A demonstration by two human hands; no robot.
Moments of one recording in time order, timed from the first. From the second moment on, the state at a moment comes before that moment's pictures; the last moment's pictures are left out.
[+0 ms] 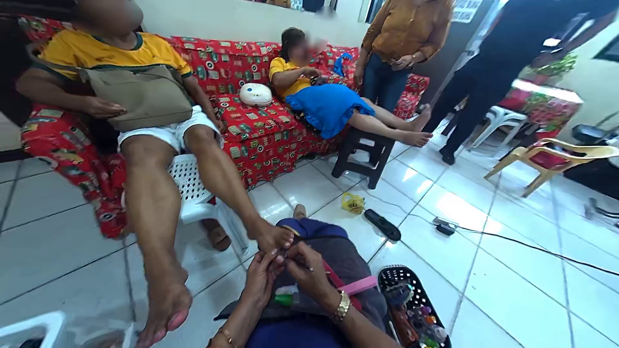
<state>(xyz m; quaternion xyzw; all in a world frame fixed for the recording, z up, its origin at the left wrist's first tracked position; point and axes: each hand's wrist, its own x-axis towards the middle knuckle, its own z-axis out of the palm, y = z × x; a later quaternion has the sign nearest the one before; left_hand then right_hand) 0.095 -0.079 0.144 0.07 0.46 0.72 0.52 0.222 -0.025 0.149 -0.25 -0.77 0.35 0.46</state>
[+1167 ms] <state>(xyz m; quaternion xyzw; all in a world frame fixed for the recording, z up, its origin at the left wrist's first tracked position) 0.099 -0.075 0.142 0.09 0.46 0.71 0.53 0.236 -0.020 0.152 -0.23 -0.78 0.39 0.44</state>
